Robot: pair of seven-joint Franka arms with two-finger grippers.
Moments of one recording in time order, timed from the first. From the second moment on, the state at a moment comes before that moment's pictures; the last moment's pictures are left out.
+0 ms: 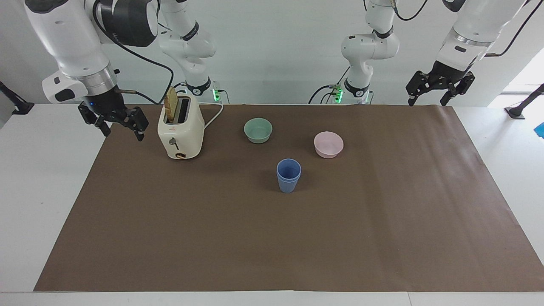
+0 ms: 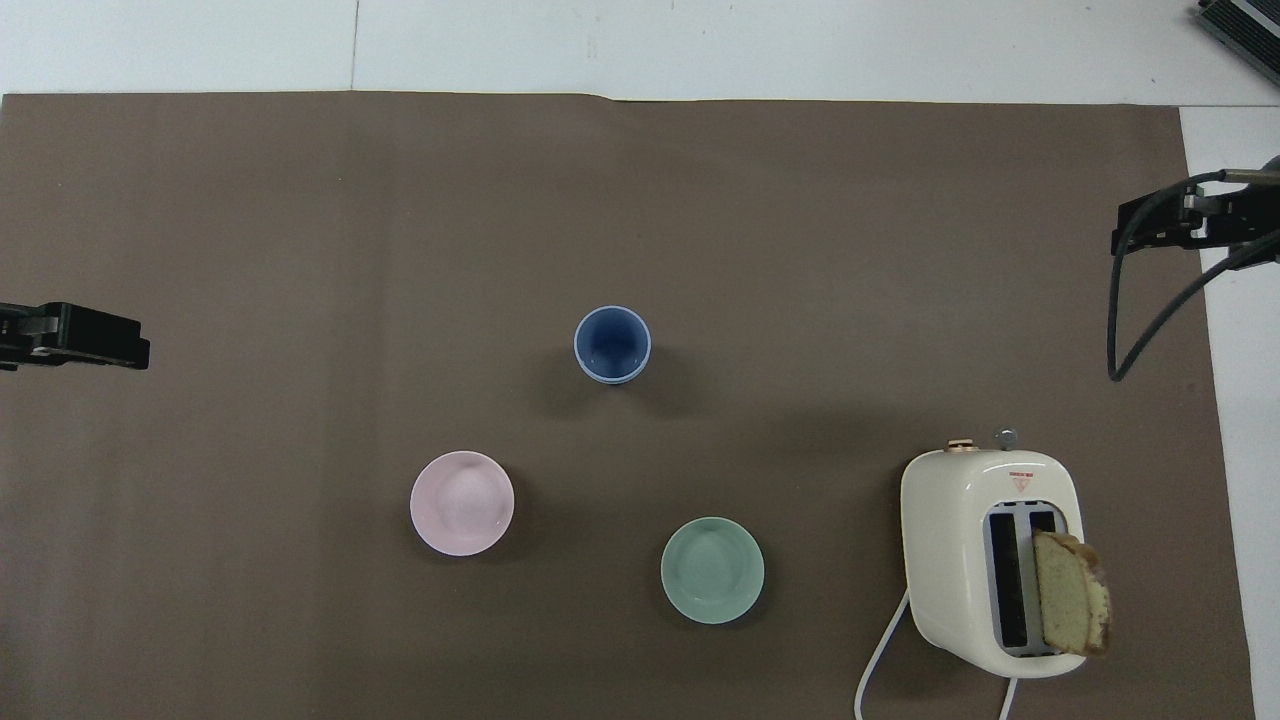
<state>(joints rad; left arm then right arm) -0.02 -0.07 -0.07 -1.56 -0.01 1.50 -0.04 -0.11 0.15 0.09 -1.39 -0.07 1.62 0.13</state>
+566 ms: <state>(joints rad) -0.02 -0.07 -0.07 -1.56 -0.01 1.50 -0.04 -0.11 0.14 0.09 -1.39 -0.07 1.62 0.13</state>
